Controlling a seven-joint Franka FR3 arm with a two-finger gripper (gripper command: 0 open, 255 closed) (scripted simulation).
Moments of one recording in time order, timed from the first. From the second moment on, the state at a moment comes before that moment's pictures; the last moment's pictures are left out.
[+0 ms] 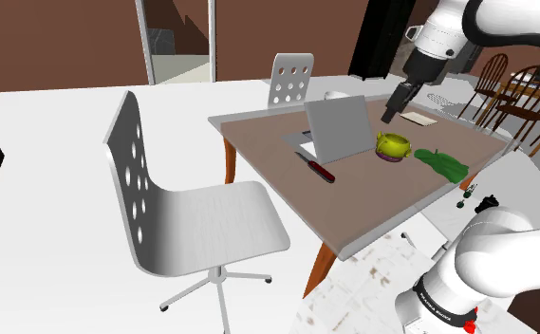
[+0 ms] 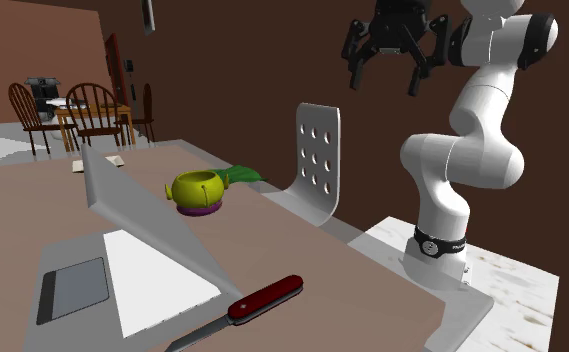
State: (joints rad) arm 0.00 -0.83 -0.05 -2.26 -0.09 1.61 -0.16
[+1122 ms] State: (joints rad) arm -0.03 -0.40 -0.10 -2.33 -0.07 2.01 -0.08
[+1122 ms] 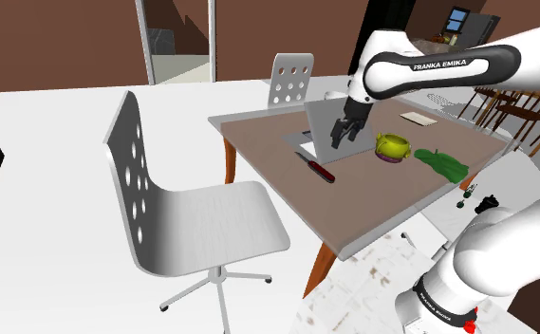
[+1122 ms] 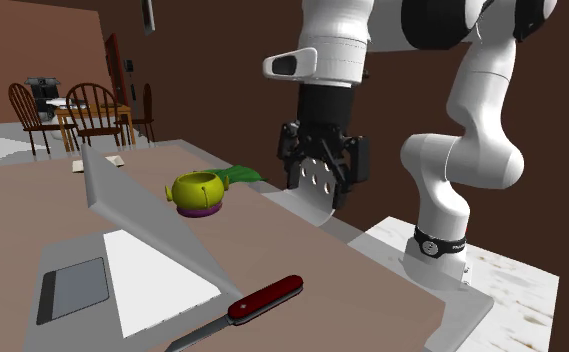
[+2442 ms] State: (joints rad) arm -0.05 0.10 -0.14 -2.22 0.02 2.33 -0.08
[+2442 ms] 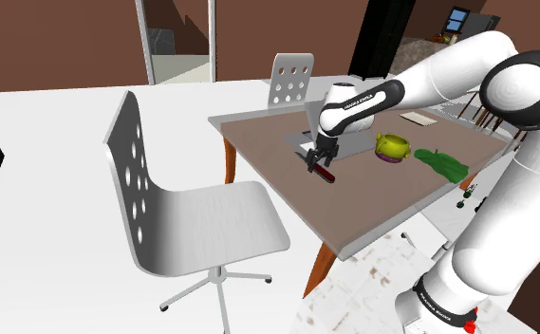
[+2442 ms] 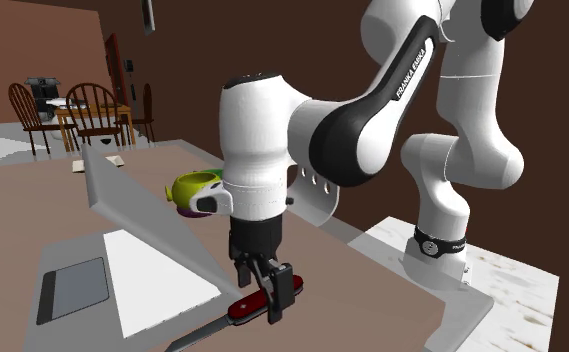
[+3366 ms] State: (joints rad) arm -0.05 0.10 -0.15 -2.22 0.02 2.34 -0.09
